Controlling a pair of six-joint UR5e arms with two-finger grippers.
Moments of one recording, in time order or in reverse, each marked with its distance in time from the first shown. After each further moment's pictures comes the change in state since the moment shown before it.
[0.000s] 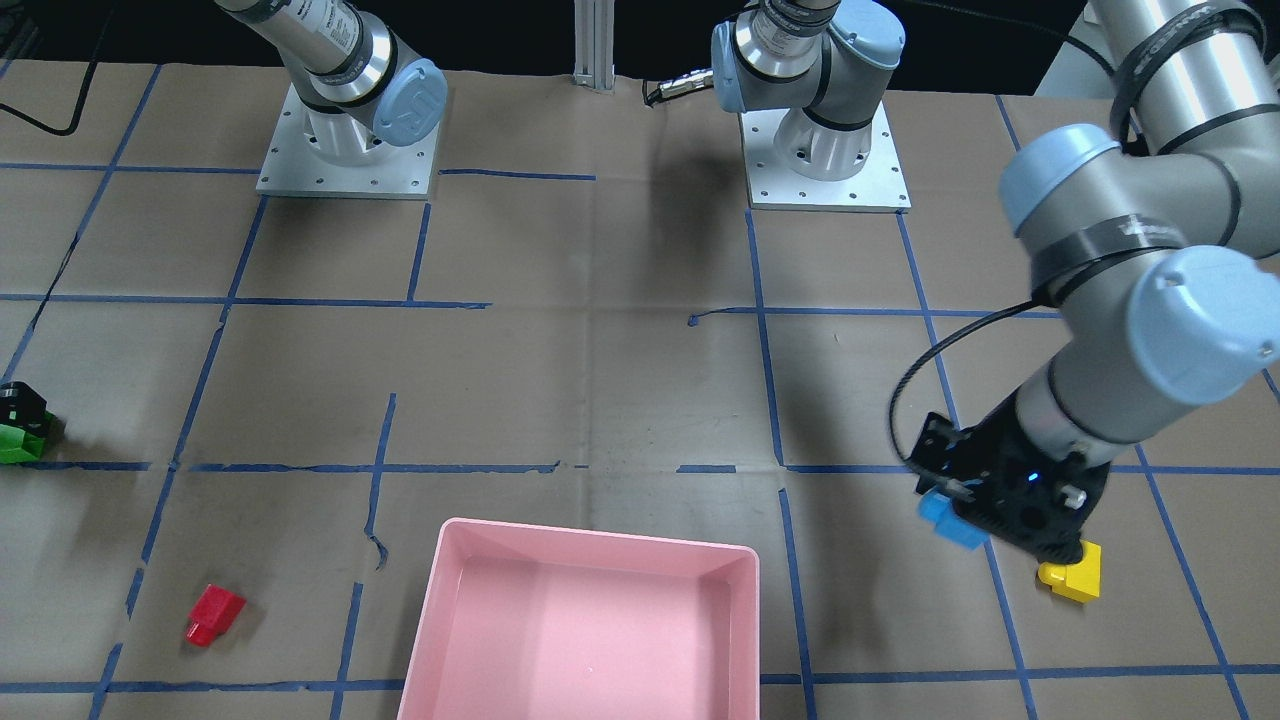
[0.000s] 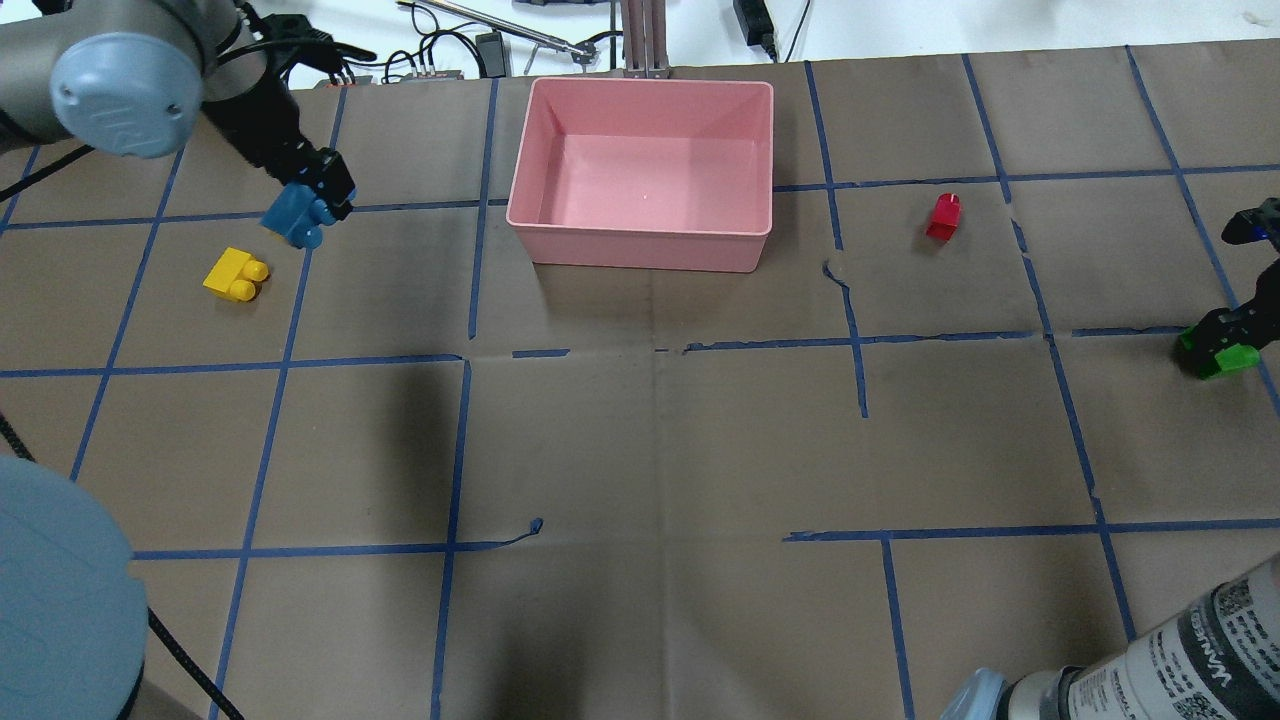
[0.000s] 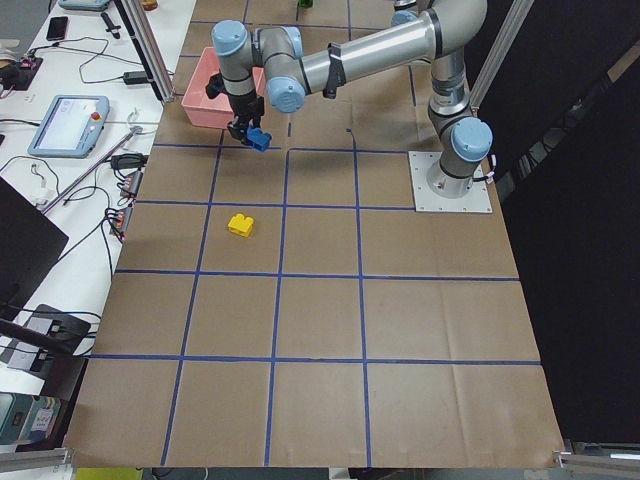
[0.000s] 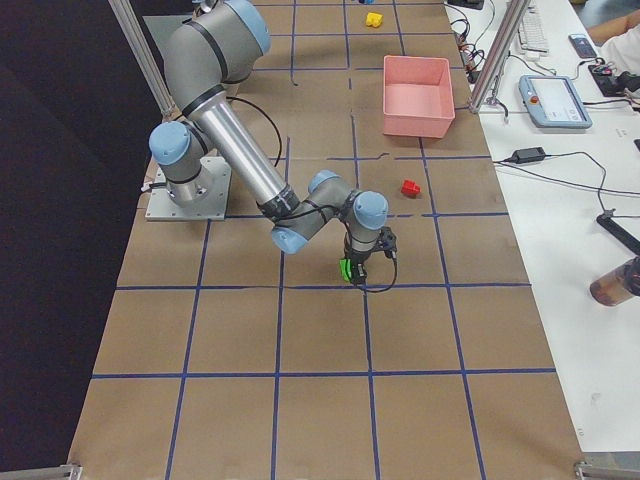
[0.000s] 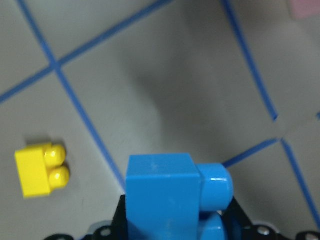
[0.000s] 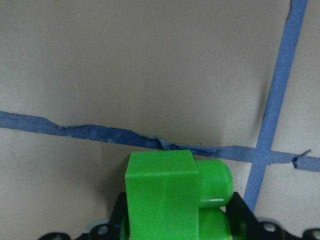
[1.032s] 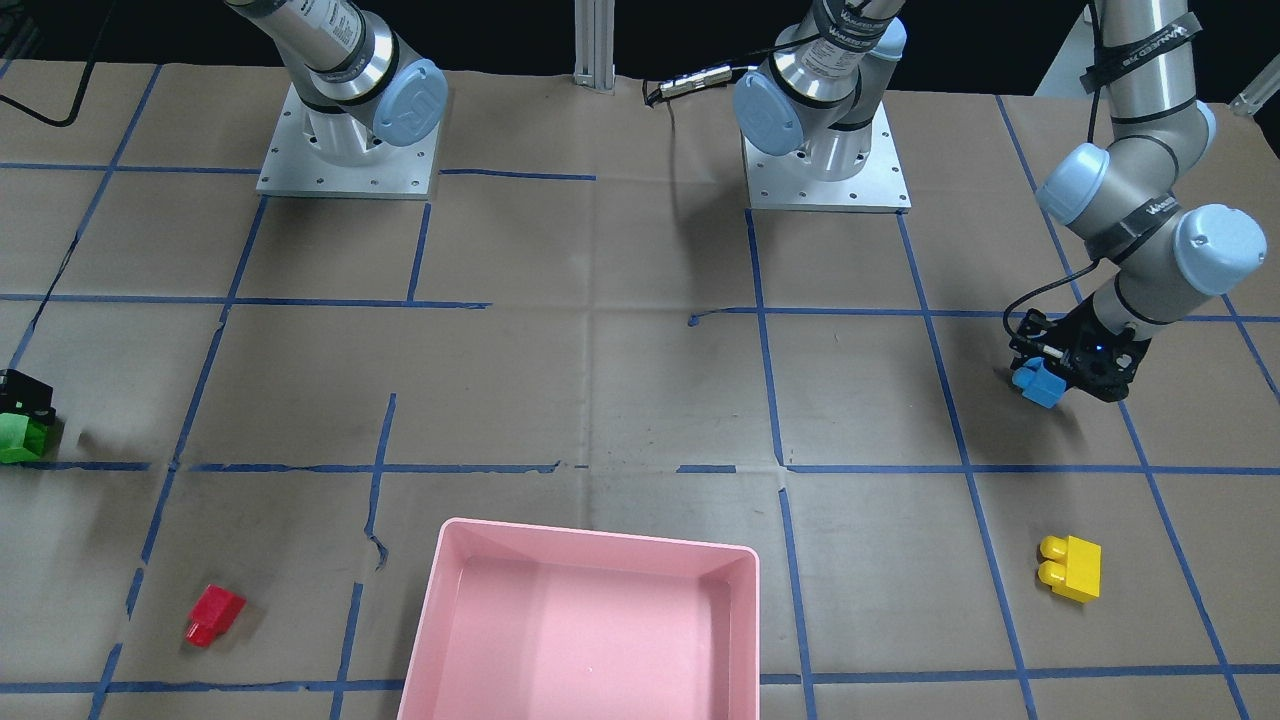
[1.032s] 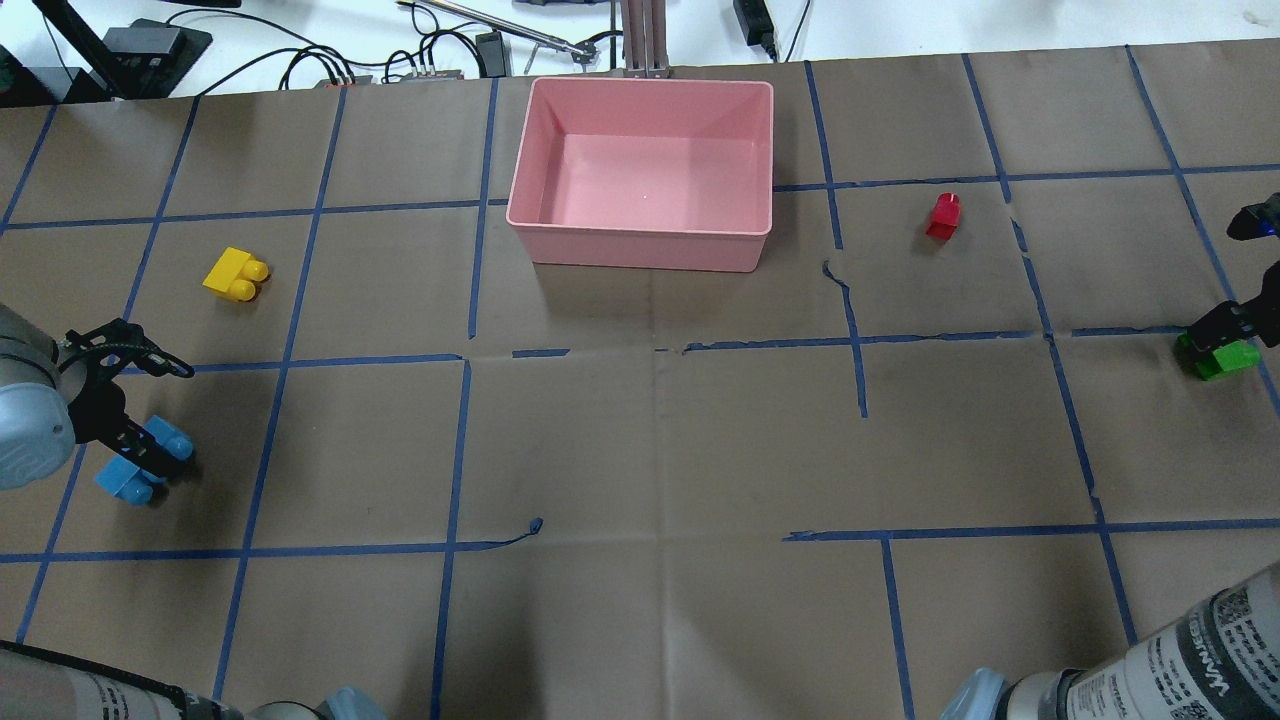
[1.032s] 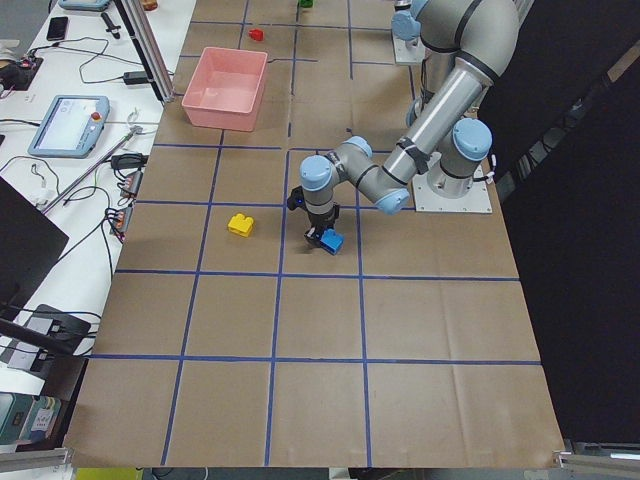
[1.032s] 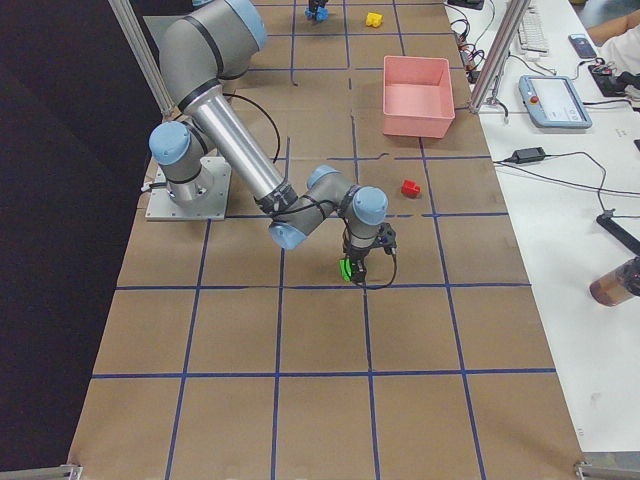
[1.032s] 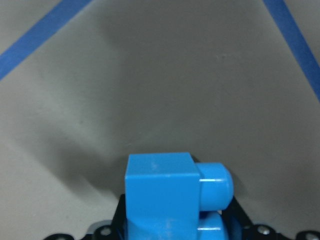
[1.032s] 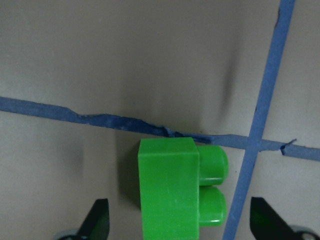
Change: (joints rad) left arm 0.595 0.195 -0.745 0.497 0.077 0.626; right arm 0.000 -0.021 0.004 0.034 0.005 0.003
